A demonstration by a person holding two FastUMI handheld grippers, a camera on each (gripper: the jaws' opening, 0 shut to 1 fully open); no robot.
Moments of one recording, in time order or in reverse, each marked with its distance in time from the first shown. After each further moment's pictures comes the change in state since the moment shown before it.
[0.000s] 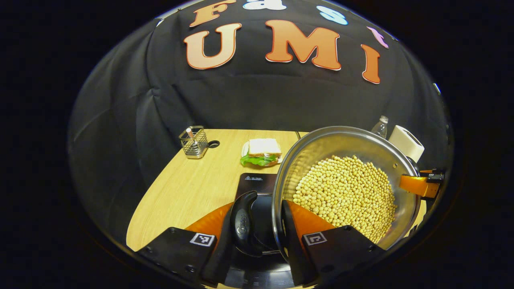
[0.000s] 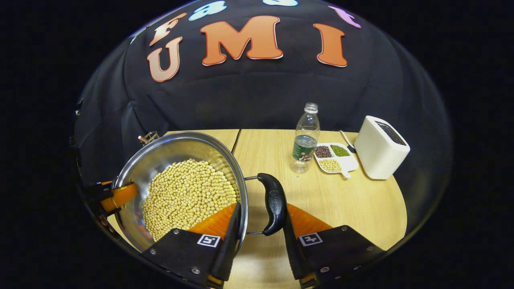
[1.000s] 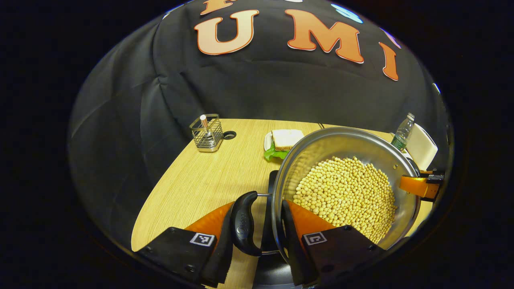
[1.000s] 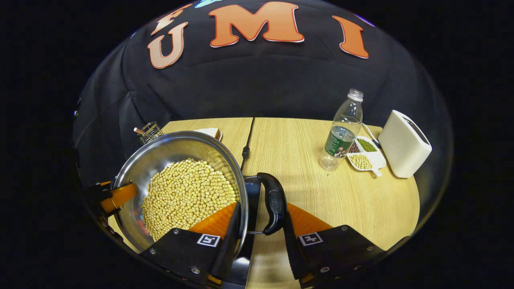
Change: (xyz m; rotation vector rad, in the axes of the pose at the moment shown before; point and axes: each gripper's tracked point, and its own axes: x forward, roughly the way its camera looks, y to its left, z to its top) left arm 0.045 0.045 -0.007 -0.023 0.074 0.042; right arm -0.002 -0.015 0.013 0.000 0.089 0.014
